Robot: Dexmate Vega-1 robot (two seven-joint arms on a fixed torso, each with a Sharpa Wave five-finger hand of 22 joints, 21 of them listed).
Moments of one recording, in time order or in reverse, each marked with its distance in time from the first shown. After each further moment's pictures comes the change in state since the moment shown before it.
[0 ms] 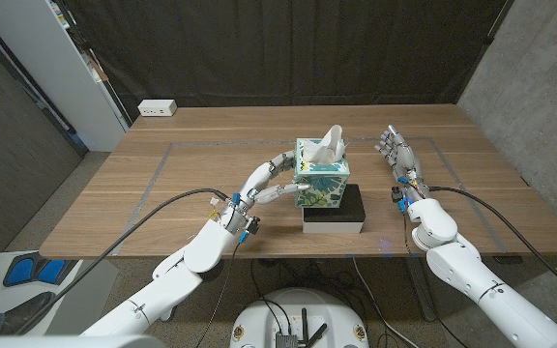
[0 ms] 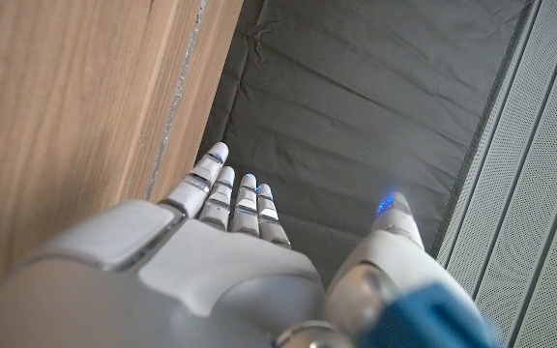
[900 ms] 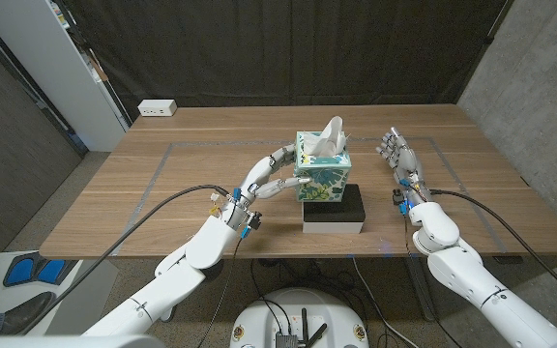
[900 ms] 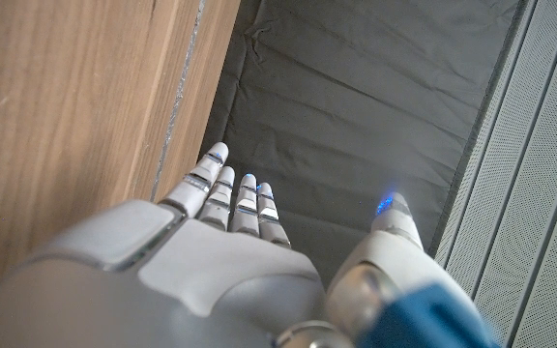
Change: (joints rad) left arm -0.003 -0.017 -0.008 -0.018 -0.018 0.022 -0.009; left_hand 0.010 0.003 0.004 0.004 -0.002 0.012 0.001 -0.004 0.001 0.004 -0.004 0.000 0.005 0.009 0.002 0.000 0.000 0.013 -0.002 0.000 -0.001; right arm -0.043 -0.003 0.015 -0.034 0.020 0.012 -0.002; right_hand -0.005 0.005 0.000 0.000 0.000 0.034 -0.006 0.004 0.000 0.004 -0.004 0.000 0.000 0.000 0.000 0.000 0.000 0.000 0.000 0.000 0.000
